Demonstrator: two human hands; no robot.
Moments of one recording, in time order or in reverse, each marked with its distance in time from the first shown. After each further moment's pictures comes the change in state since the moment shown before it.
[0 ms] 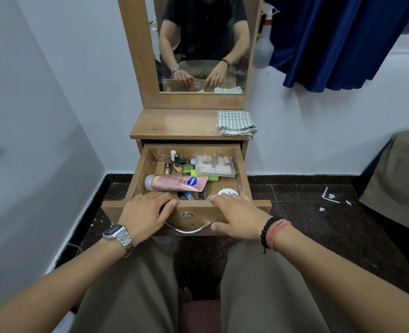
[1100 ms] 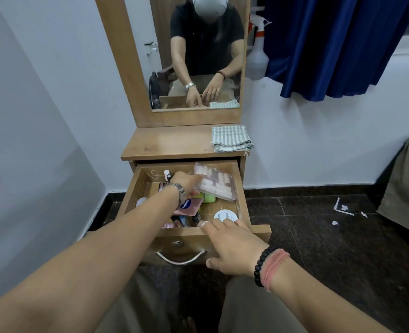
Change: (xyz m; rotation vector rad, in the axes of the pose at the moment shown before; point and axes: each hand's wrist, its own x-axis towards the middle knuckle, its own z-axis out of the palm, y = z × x) left_hand 0.175 0.042 0.048 -1.026 -0.230 -0.991; right_hand 0.003 0.004 -0.003 -0.092 -0.049 -0.045
